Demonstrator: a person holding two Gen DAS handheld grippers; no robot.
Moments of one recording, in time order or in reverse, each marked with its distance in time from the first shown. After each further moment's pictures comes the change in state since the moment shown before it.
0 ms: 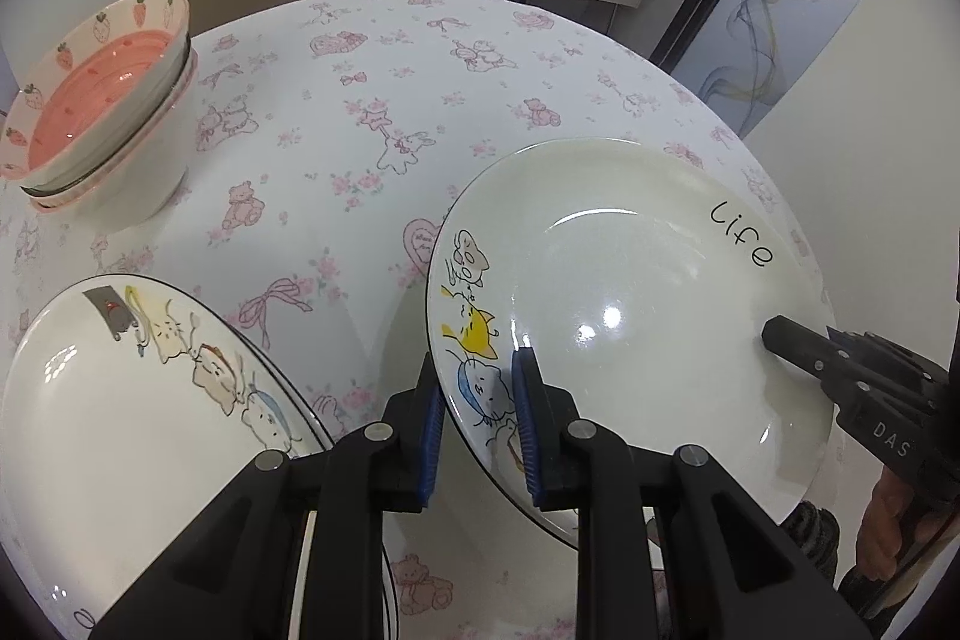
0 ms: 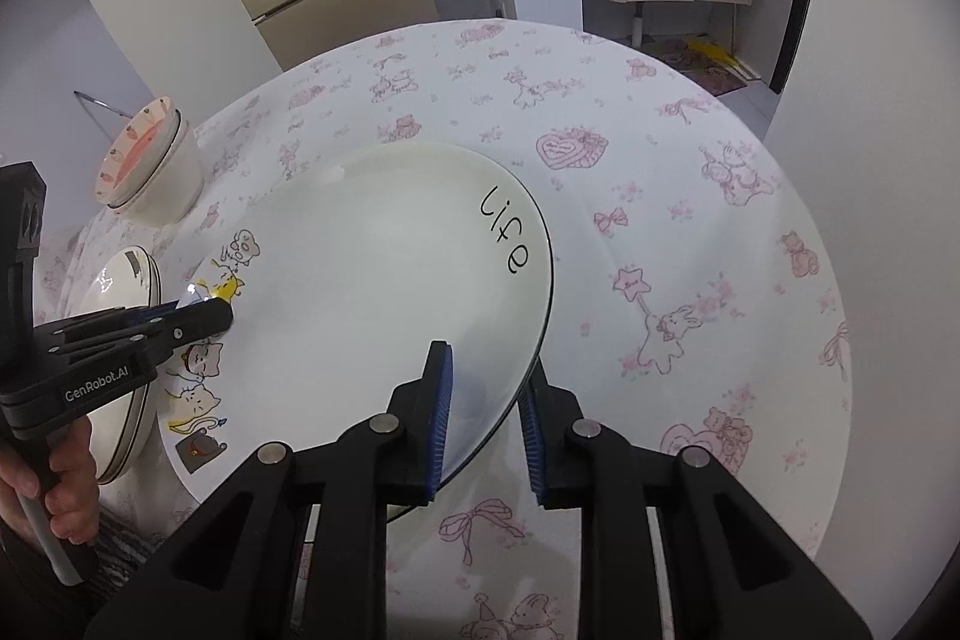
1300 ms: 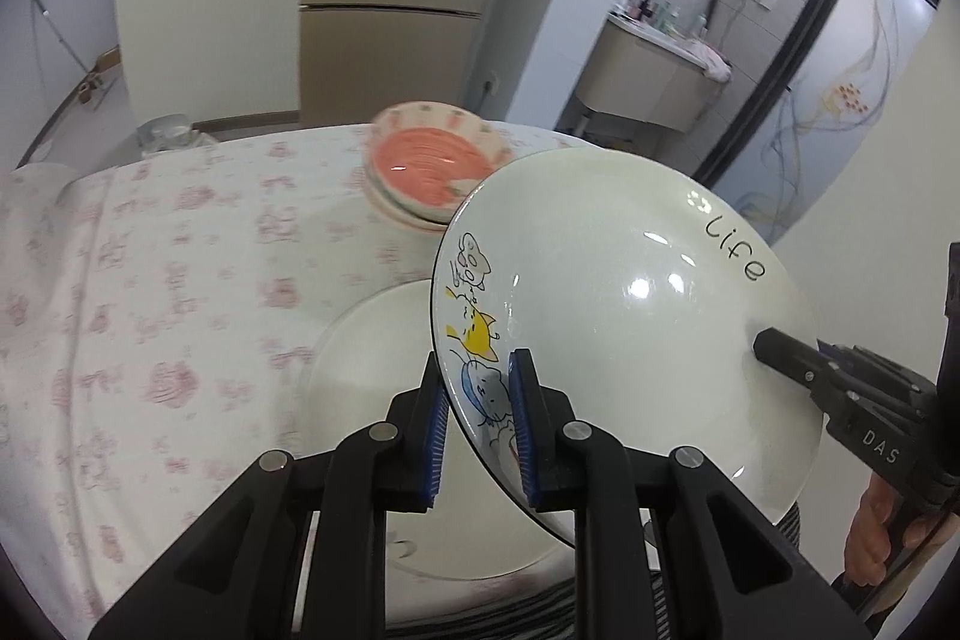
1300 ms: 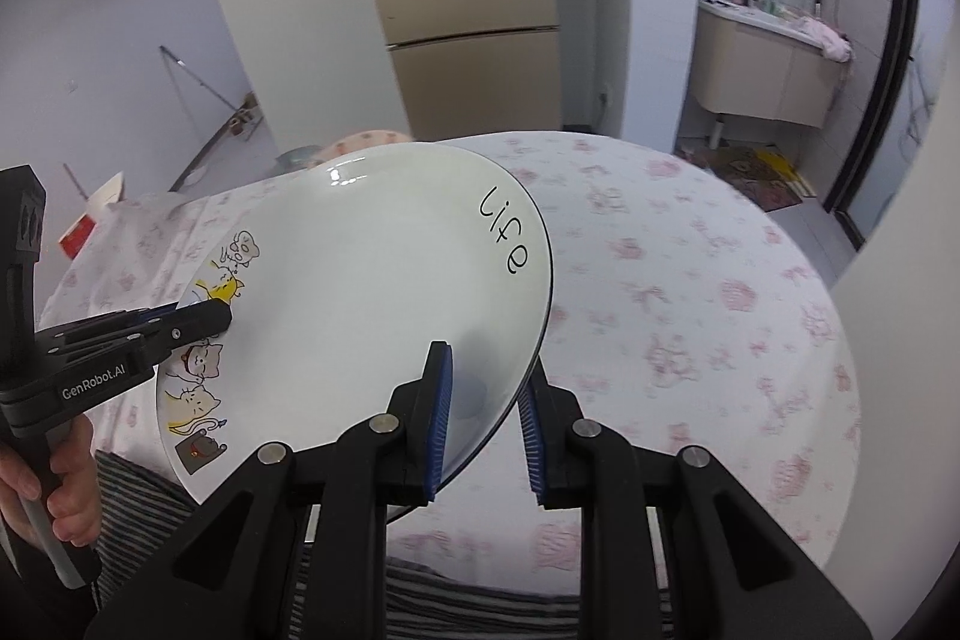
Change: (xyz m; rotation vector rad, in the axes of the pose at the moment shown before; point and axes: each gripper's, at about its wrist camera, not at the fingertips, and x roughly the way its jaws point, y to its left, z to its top) left arm -0.192 0.126 -0.061 -0.187 -0.234 0.049; right arm -0.085 0.182 0.007 -0.223 -0.122 0.085
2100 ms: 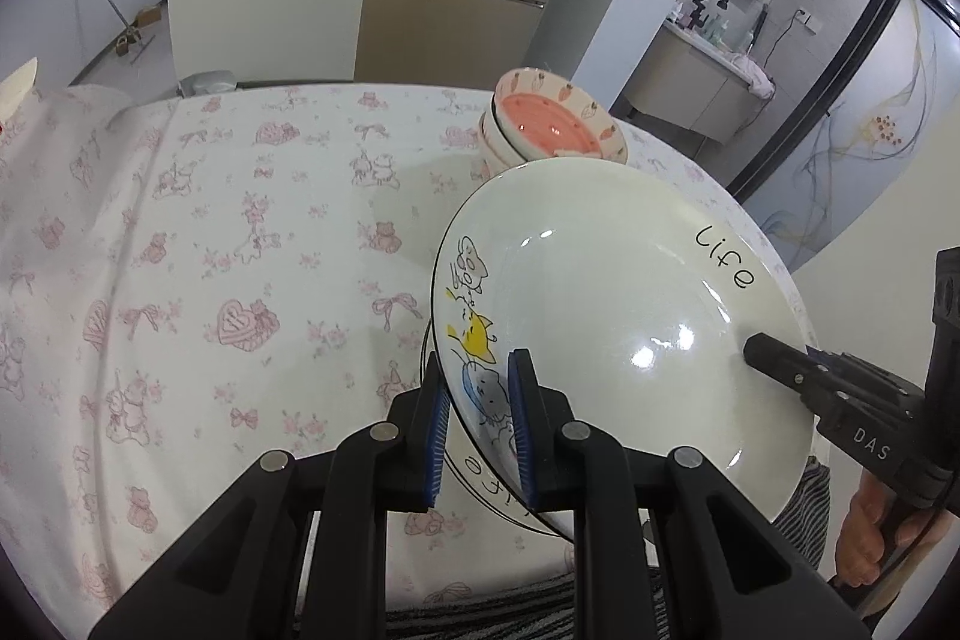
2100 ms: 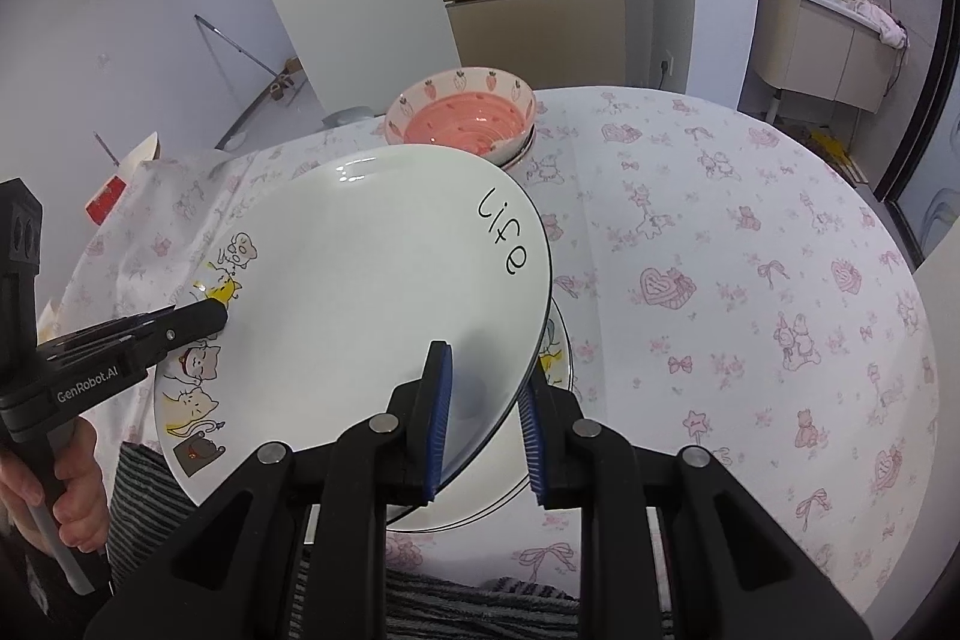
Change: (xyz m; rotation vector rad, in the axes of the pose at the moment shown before) left arm 0.004 0.067 -0.030 -0.099 0.034 0.038; right arm 0.048 0.052 -0.011 -0.023 0.082 0.077
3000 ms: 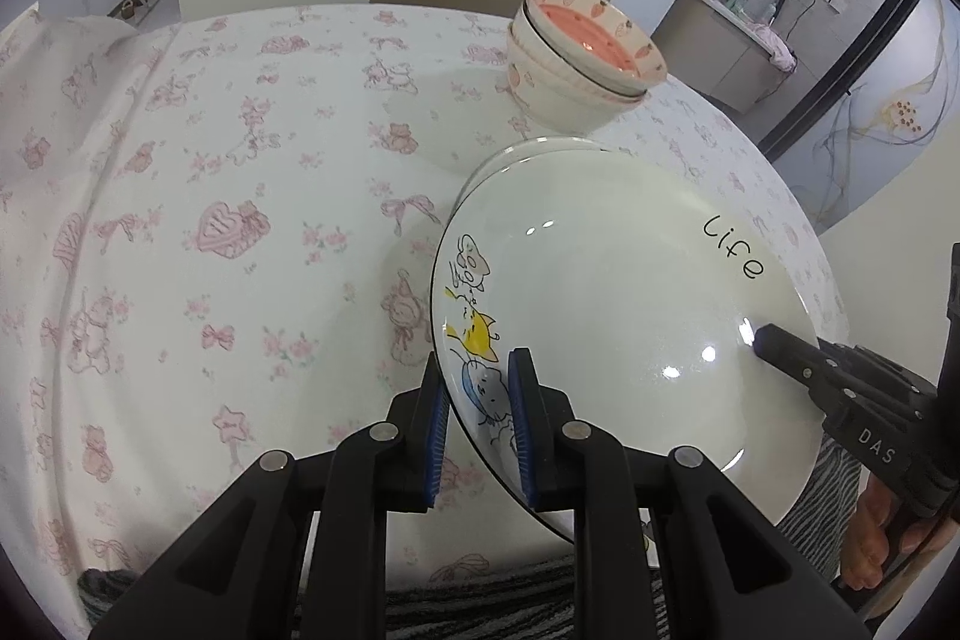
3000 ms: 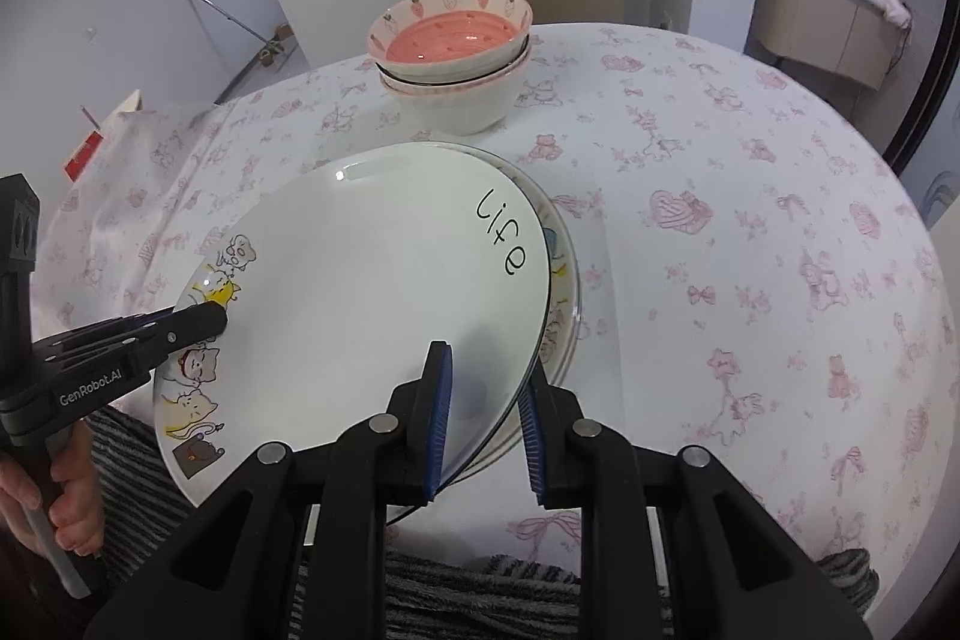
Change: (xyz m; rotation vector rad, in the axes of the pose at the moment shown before) left arm 0.040 0.011 -0.039 -0.033 0.095 0.024; right arm 0.030 0.002 -0.035 -0.020 0.068 -0.048
